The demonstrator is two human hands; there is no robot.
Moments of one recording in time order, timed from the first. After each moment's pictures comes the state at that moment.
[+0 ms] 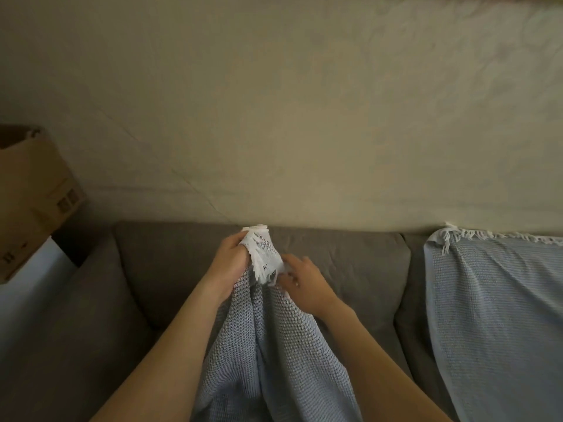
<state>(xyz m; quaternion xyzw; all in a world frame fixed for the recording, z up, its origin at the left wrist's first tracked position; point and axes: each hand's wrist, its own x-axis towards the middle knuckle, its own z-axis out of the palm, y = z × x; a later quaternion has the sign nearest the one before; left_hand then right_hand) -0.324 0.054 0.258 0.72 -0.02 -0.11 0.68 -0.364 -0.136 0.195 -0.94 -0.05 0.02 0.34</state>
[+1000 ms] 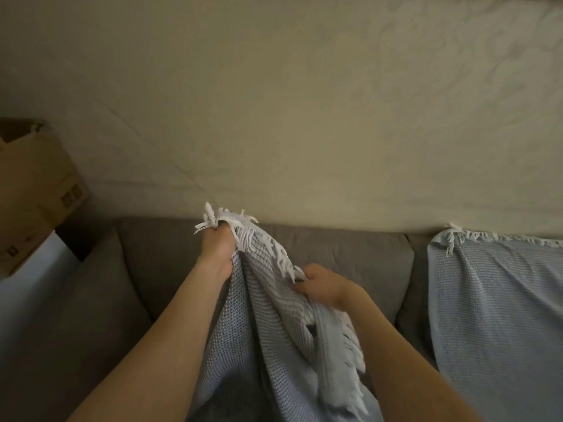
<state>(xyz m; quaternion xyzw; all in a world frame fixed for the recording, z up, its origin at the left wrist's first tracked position) -0.272 0.067 0.247 0.61 0.23 -0.06 0.76 -0.351 -0.166 0.210 -0.88 -0.01 0.23 0.41</state>
